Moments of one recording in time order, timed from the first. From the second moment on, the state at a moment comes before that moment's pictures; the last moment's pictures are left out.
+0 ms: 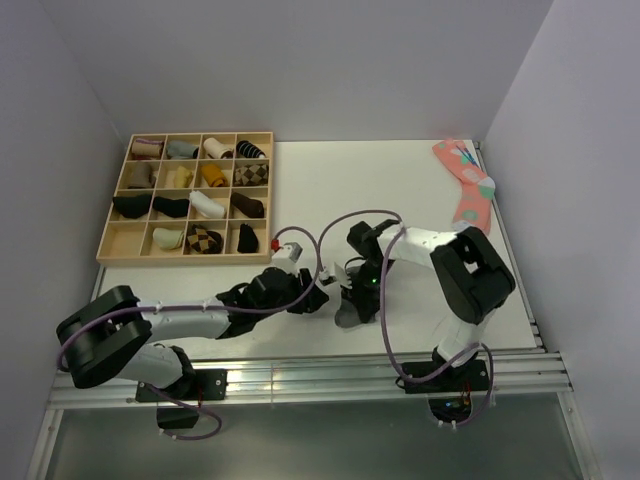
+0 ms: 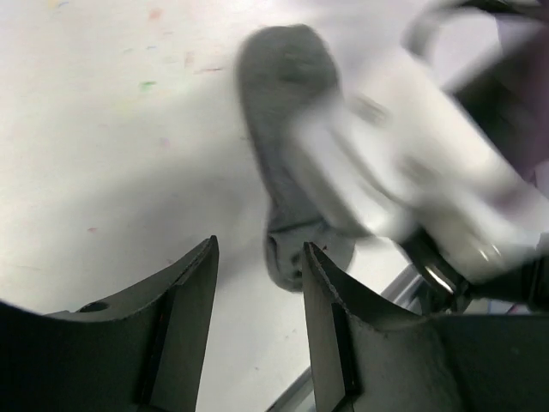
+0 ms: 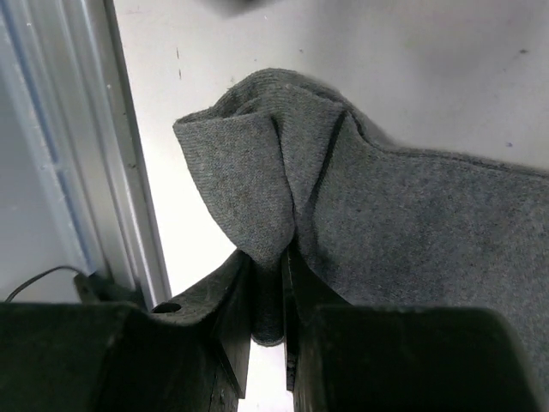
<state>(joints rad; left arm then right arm) -0.98 1.39 0.47 0.41 -0.07 -0.86 0.58 1.72 0.95 -0.93 -0.60 -0.93</state>
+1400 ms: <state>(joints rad) -1.34 1.68 0.61 0.69 -0.36 -0.27 0.46 2.02 1.17 -1.20 -0.67 -0.83</state>
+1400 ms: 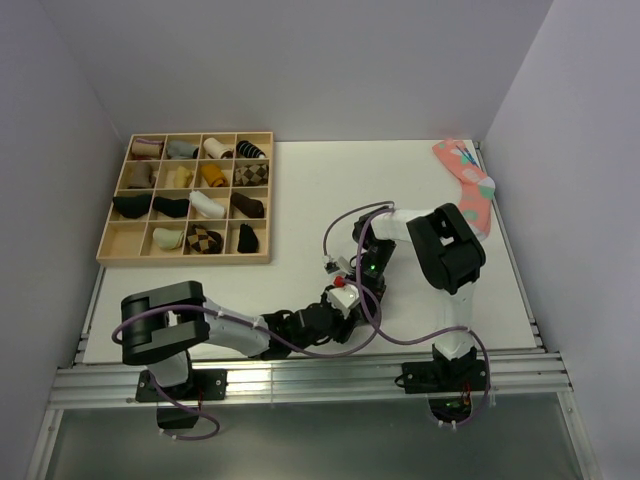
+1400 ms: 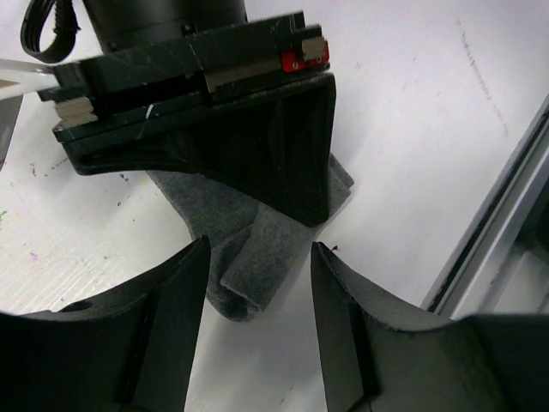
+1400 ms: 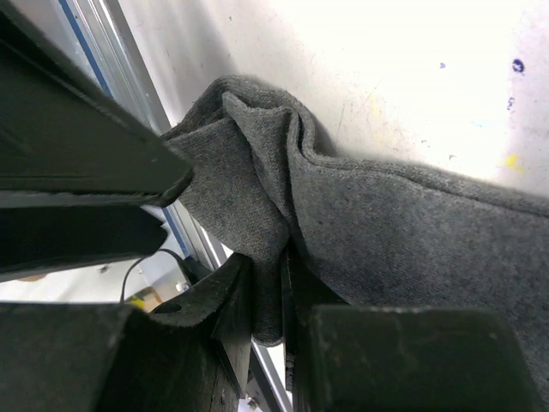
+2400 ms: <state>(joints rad) -1.34 1.81 0.72 0.63 -0.34 -0.23 0.44 2.01 1.16 -1.20 -0.65 -0.76</state>
